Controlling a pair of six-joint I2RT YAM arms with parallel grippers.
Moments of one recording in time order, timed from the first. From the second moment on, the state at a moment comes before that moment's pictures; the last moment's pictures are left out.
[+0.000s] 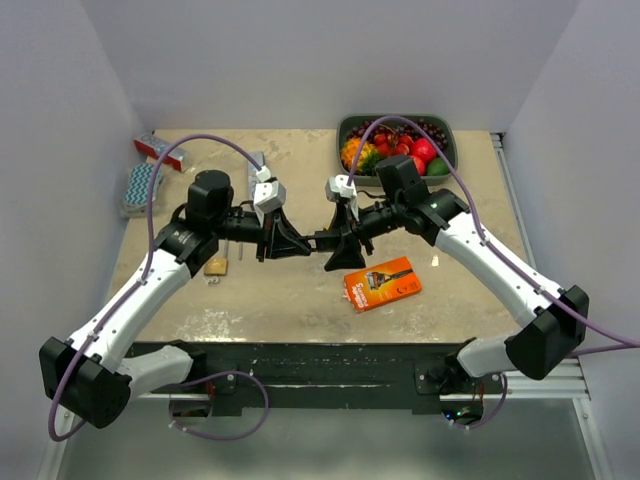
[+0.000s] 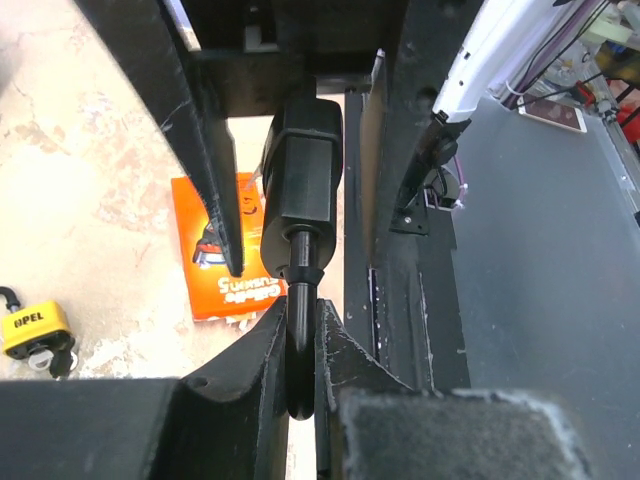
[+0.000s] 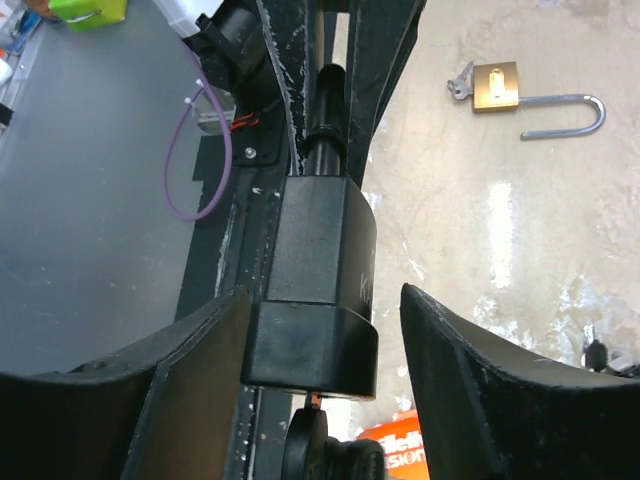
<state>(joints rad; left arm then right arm) -0.45 1.12 1.03 -0.25 1.09 0.06 0.61 1.40 1.34 -0.69 -1.01 -0.39</state>
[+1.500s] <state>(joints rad) -0.40 1.12 1.11 -0.49 1.10 0.32 0.62 1.38 1.30 -0.56 -1.04 -0.22</state>
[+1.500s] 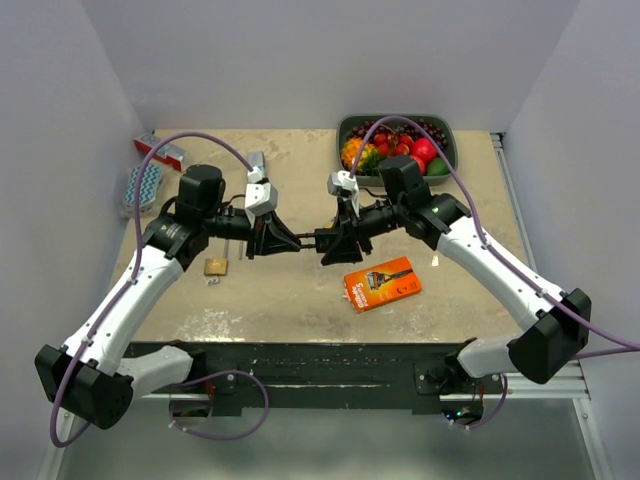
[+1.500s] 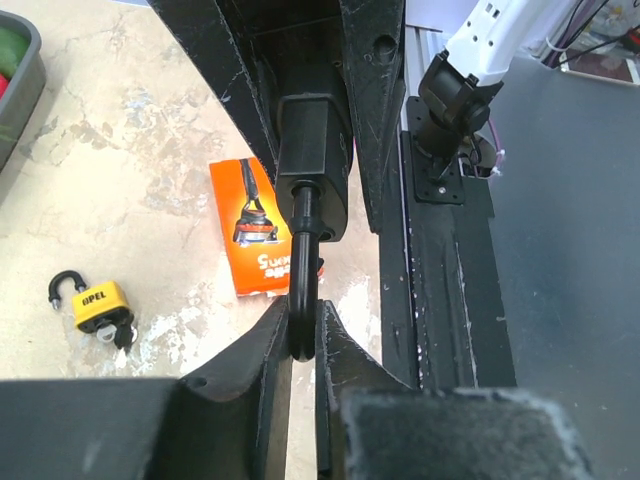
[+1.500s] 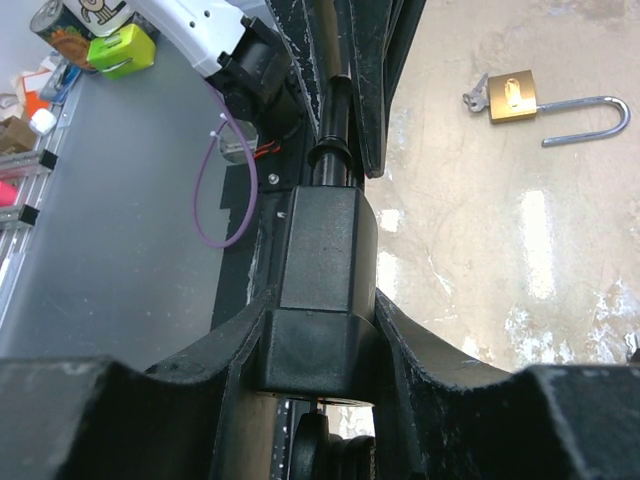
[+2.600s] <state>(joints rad) -0.46 1.12 0.93 -0.06 1.12 -0.20 0.63 1.35 1.30 -0.59 -1.01 -0.18</state>
